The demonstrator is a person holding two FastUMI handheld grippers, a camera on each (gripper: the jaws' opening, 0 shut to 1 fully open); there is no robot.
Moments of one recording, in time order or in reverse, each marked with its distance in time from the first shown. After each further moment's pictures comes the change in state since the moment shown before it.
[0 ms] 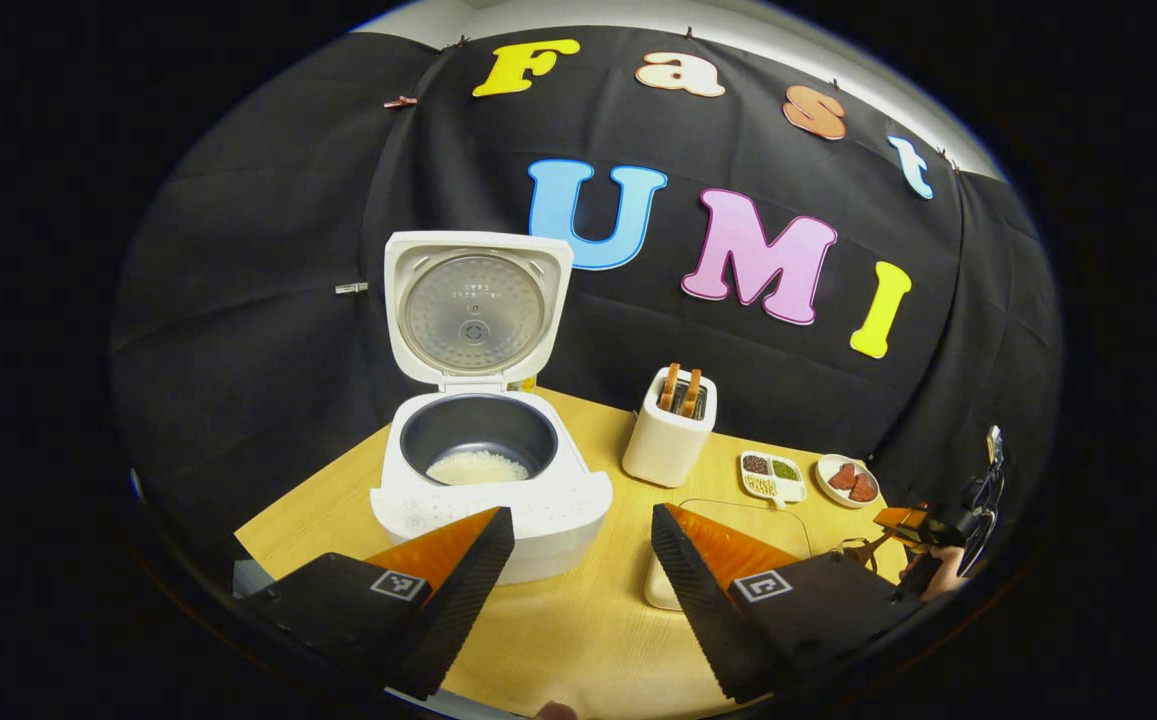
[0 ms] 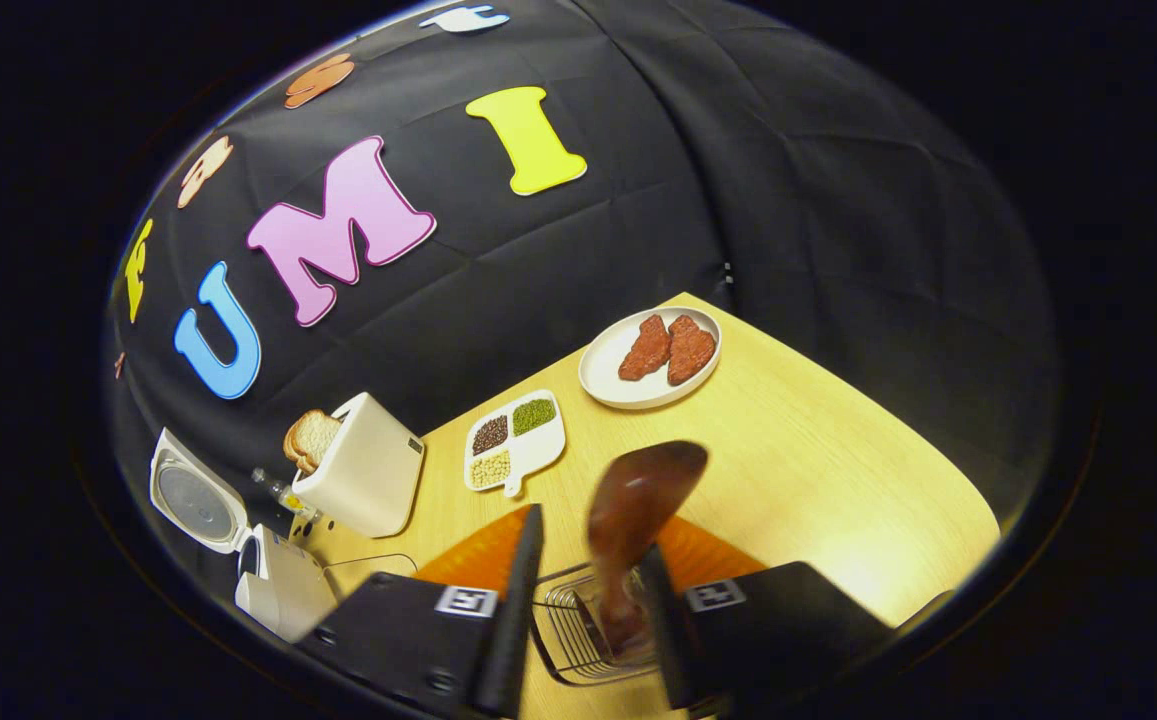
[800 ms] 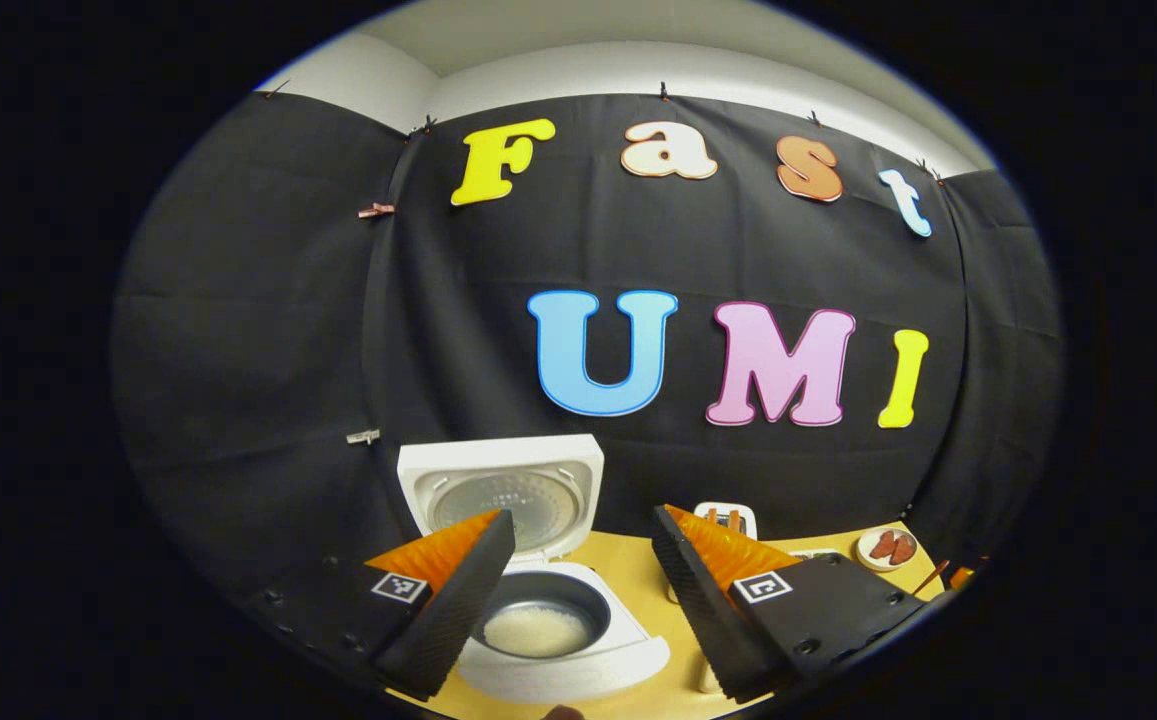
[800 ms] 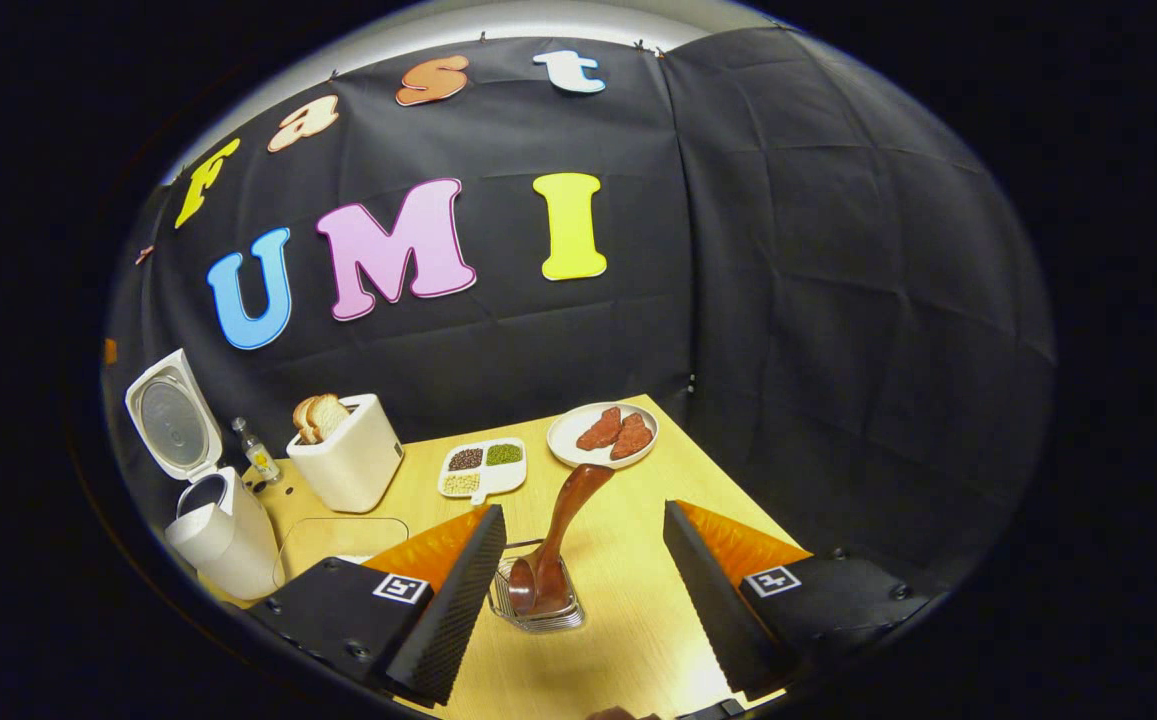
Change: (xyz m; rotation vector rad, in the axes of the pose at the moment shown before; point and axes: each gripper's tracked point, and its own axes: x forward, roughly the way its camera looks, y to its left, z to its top) left arm 0.031 0.036 0.219 0.159 -0.299 0.052; right arm -0.129 0.003 0.048 -0.270 -0.231 -0.093
